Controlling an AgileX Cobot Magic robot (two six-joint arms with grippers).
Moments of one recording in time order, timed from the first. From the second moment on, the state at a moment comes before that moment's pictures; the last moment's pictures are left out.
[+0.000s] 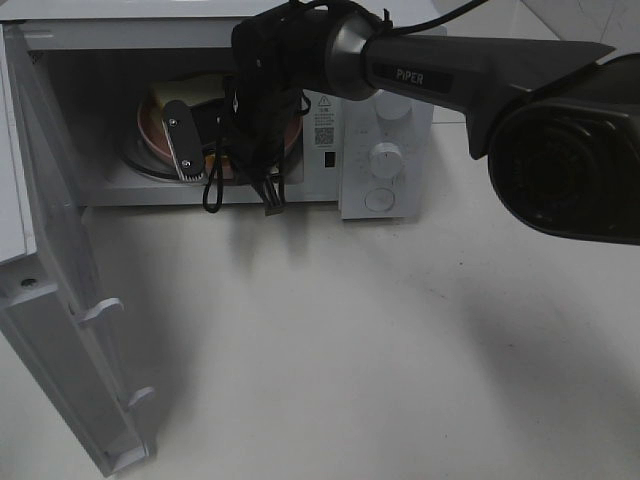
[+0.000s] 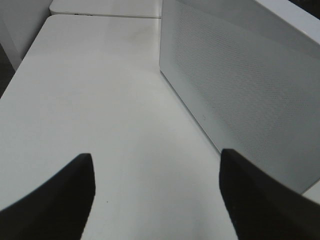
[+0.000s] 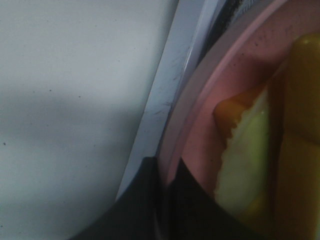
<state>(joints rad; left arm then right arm) 0.00 0.00 -0.52 -0.04 1.06 -0.02 0.68 2.50 -2.18 -0.11 0.75 -1.22</state>
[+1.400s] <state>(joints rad) 0.00 0.00 -0.52 -0.04 1.06 -0.02 0.67 2.51 -2.19 -0.09 0.70 -1.08</state>
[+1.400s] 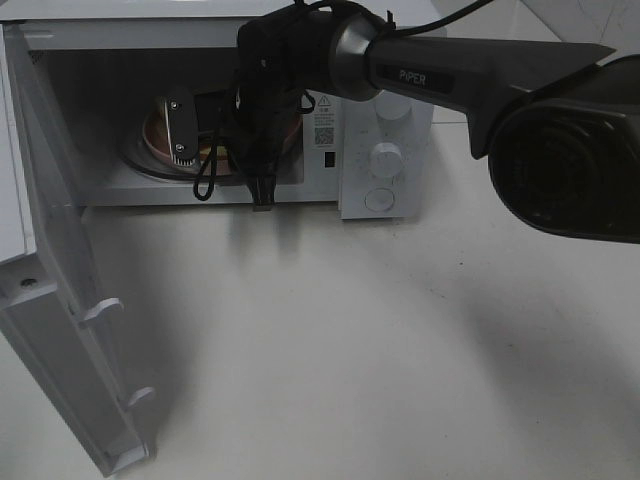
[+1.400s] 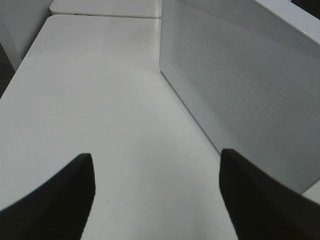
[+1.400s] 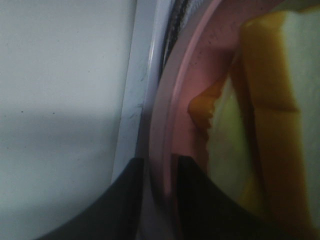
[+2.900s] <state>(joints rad) 0.00 0.00 -0.52 -0.04 1.06 -0.02 0.71 2.40 -2.19 -0.08 0.90 -0.95</state>
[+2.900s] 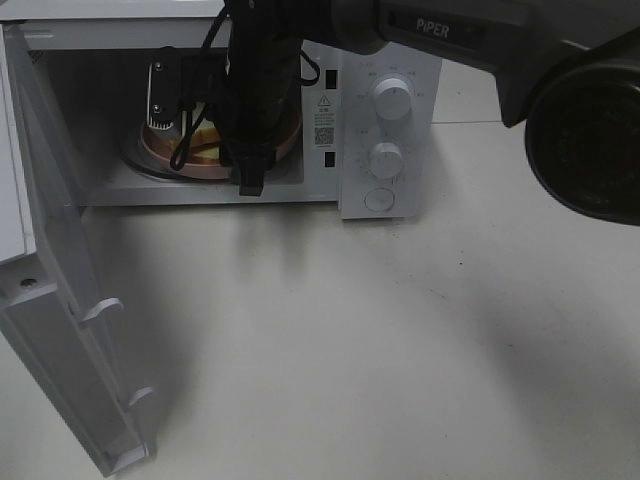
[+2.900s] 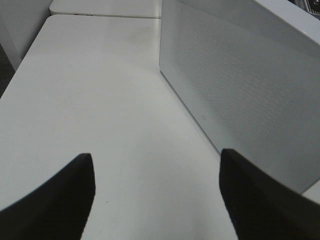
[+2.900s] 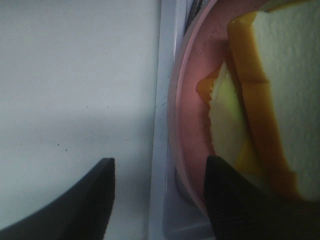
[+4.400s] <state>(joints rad) 0.00 0.00 -0.52 -0.04 1.06 -0.02 0.77 2.08 -1.80 -0.05 1.21 0.15</state>
